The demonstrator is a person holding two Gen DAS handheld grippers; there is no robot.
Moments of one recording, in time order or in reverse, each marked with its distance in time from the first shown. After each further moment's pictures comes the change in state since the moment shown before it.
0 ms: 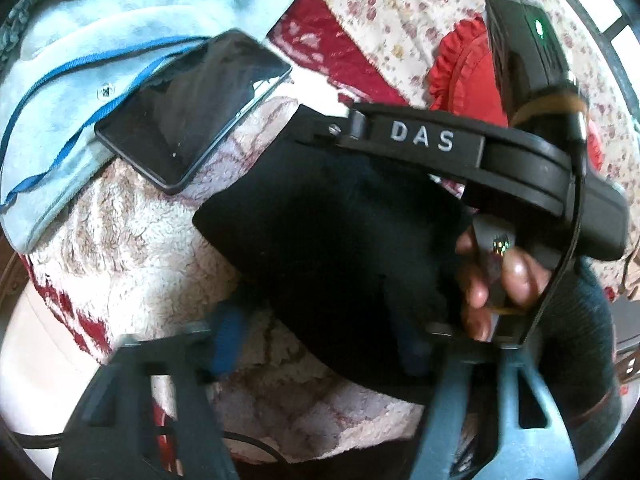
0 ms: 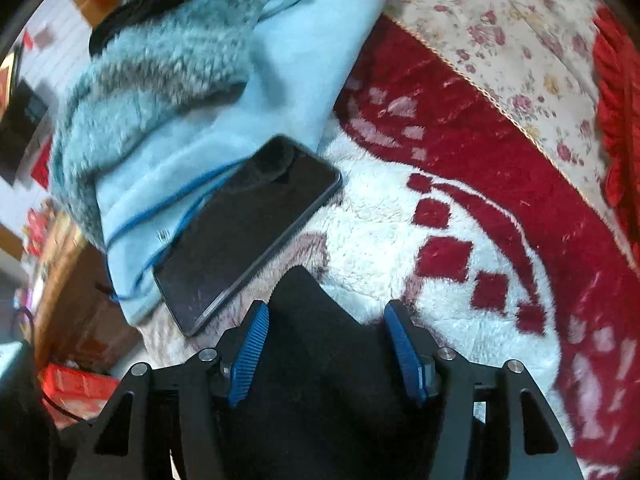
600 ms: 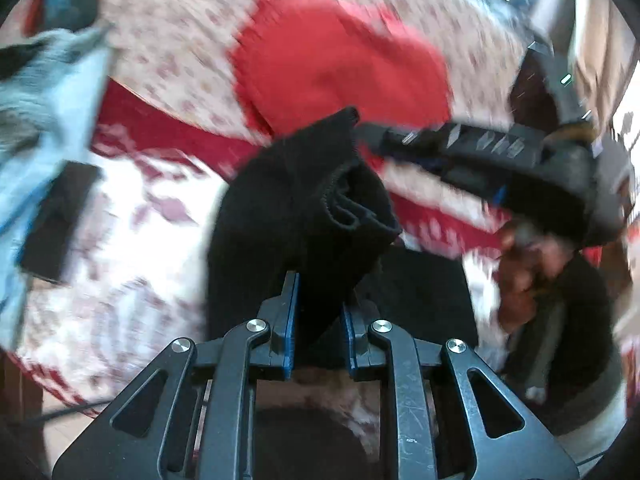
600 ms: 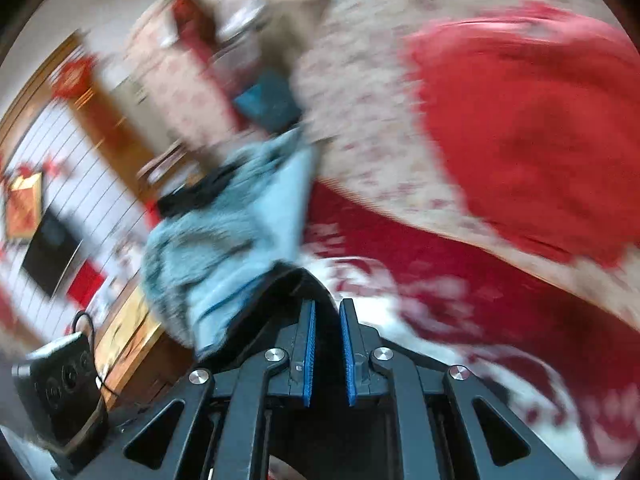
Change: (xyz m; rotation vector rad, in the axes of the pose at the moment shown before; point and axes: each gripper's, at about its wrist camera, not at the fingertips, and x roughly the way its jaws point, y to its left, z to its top) left arm -0.041 -0.147 -0.059 0.516 -0.019 -0.165; right arm -0.232 -0.080 -0.125 0.315 -0.451 -0.002
